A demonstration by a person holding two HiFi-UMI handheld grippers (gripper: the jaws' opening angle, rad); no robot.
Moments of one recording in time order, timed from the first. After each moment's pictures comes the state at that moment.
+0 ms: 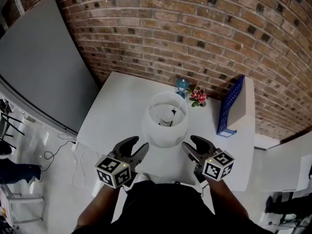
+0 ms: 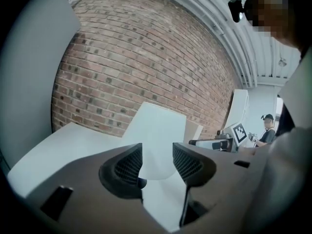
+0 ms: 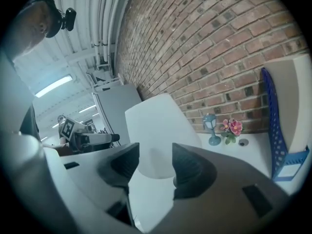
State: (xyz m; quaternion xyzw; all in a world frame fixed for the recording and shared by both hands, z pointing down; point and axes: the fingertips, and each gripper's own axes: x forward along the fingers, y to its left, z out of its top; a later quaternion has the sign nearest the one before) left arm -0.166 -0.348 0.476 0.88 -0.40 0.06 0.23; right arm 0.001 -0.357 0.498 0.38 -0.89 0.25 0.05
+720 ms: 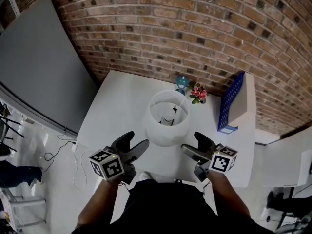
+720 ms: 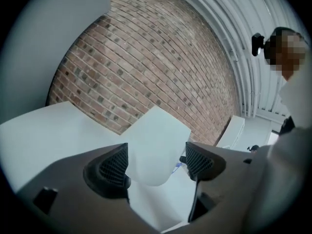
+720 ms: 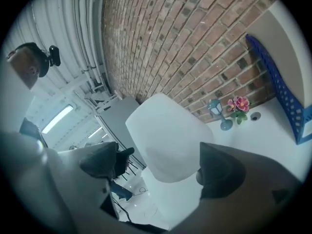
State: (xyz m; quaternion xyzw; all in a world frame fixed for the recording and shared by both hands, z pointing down) left arm -0.184 -0.365 0.475 0.87 -0.36 -0.03 0.34; right arm -0.006 -0.361 0.492 0.34 -0.87 0.36 -0.03
